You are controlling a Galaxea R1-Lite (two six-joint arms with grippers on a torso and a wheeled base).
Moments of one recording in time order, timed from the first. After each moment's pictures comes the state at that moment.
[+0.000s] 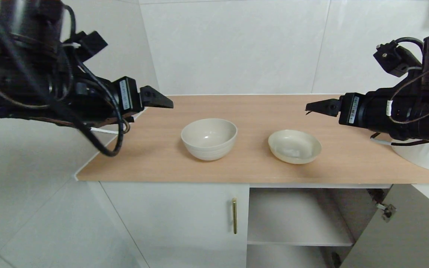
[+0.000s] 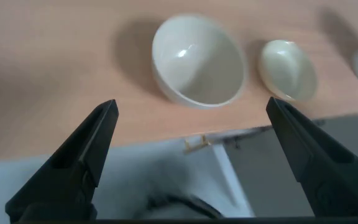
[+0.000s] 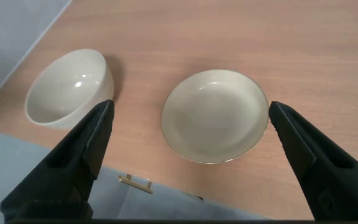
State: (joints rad) left arm -0.38 1.61 -1.53 0.44 -0.03 -0.43; right arm 0.44 1.53 -1.16 -0.12 -0.07 0.29
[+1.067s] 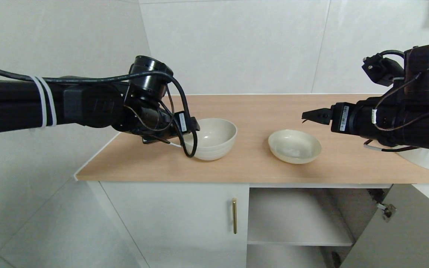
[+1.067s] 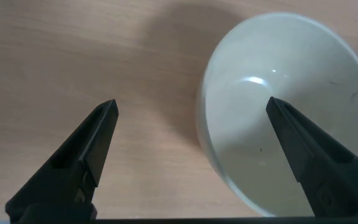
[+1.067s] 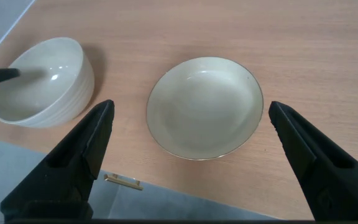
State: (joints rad) left arm -0.43 1.97 -1.65 0.34 0.20 -0.49; right arm 0.46 1.57 -1.15 -0.12 -0.12 0.29
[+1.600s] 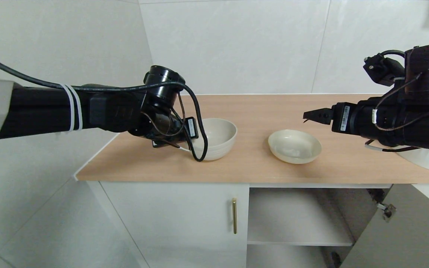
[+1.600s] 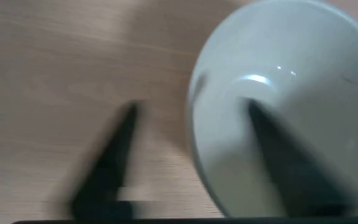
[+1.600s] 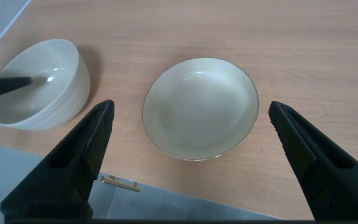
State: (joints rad) left arm -0.45 2.04 -1.68 0.34 0.20 -0.49; right arm 0.46 1.57 -1.15 -0.12 -0.15 0.29
